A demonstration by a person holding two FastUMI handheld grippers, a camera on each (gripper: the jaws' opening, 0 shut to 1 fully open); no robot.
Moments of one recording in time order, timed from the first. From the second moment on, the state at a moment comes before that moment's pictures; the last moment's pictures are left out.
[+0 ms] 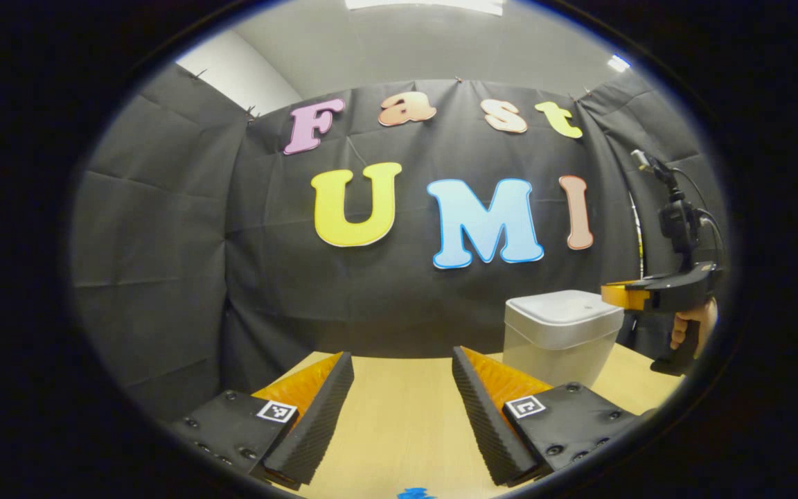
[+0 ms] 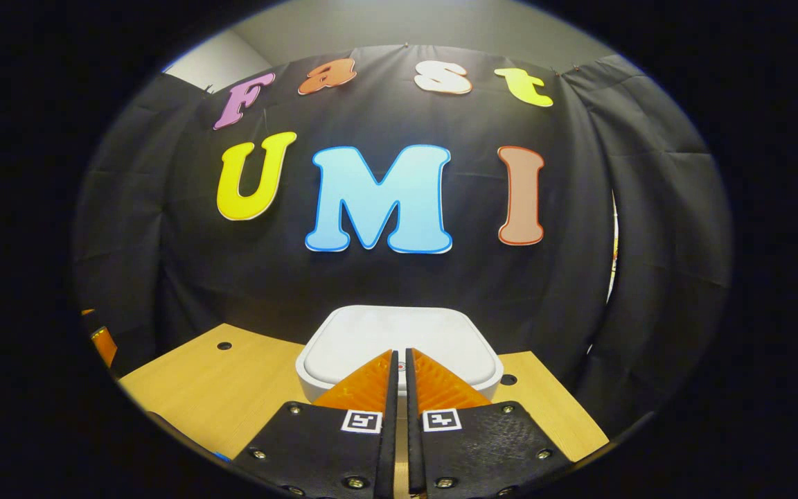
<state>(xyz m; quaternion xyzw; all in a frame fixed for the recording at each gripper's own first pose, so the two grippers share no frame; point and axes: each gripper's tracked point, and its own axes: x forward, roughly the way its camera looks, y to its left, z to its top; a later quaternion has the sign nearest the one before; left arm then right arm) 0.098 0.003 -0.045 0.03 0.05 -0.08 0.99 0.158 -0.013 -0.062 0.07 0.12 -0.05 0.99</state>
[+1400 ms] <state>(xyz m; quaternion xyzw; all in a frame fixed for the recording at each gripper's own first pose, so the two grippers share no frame) 0.074 0.009 -0.046 0.02 0.06 -0.07 1.00 0.167 -0.030 -0.038 0.10 0.07 -0.05 0.99</state>
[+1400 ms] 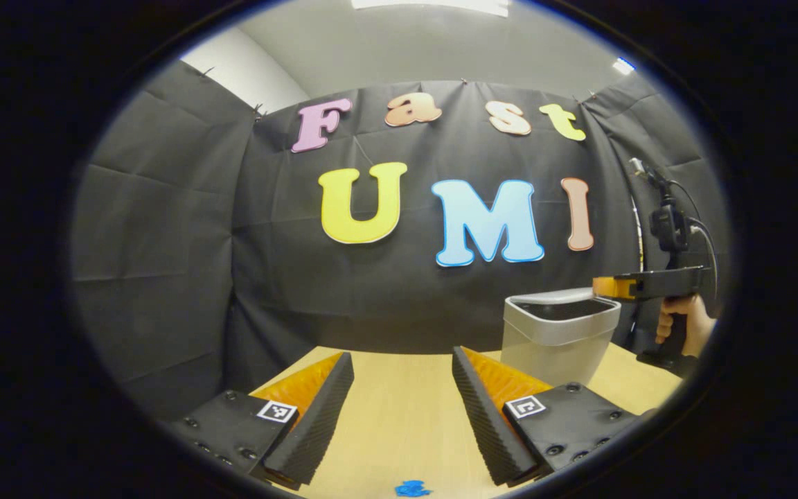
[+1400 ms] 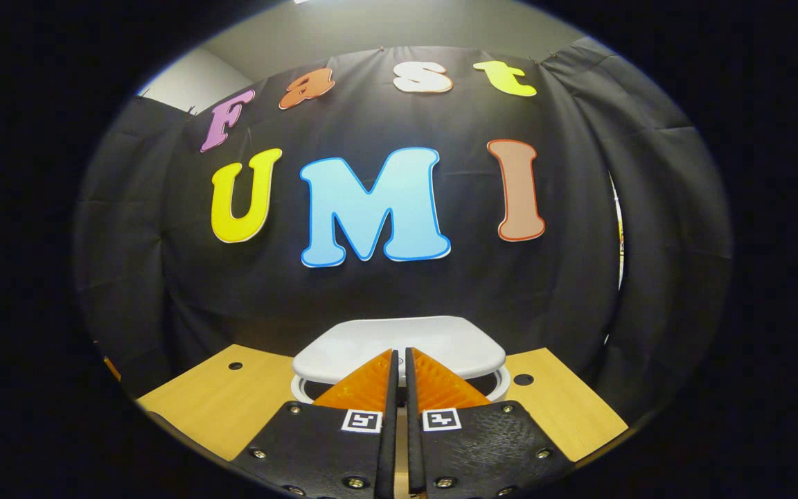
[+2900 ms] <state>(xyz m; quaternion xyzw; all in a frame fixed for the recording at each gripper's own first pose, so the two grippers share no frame) 0.037 0.000 -0.118 0.05 0.11 -0.06 0.99 0.059 -0.029 -0.016 0.05 0.02 -0.04 1.00</state>
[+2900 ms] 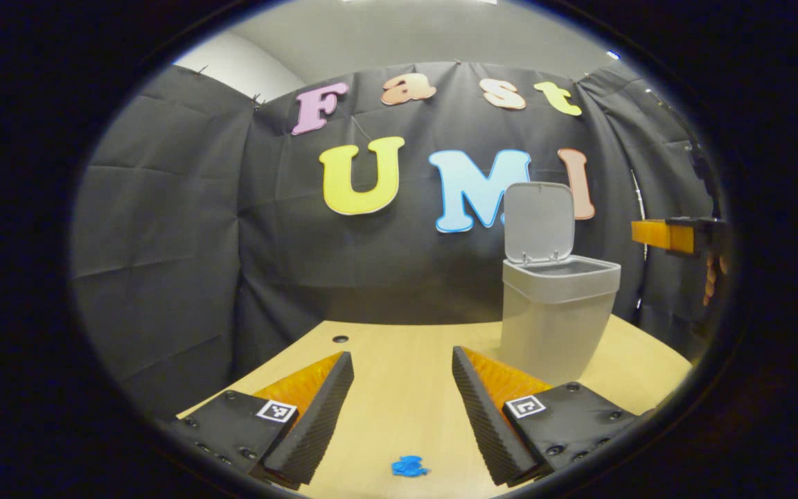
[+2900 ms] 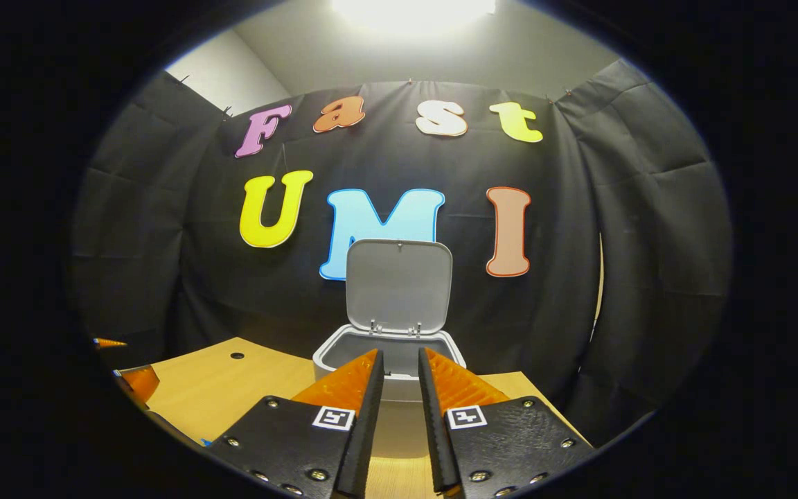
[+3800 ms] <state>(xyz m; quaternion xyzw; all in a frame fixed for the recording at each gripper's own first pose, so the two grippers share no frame) 0.021 0.008 -0.321 0.09 0.34 -0.14 0.93 0.031 -0.009 -0.009 0.03 0.03 -0.09 0.99</state>
